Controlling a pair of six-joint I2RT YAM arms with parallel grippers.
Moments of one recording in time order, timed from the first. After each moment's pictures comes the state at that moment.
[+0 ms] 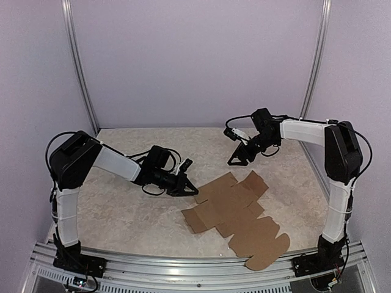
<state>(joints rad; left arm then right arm) -0.65 2.09 1.13 0.21 0.78 -0.56 0.38 1.99 1.54 -0.57 -0.58 -0.50</state>
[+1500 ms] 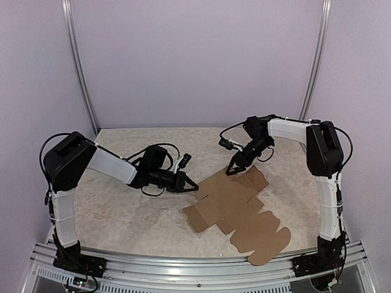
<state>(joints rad) -0.67 2.03 1.05 0.36 0.72 -0.51 0.40 2.24 1.81 -0.94 -0.70 -0.56</state>
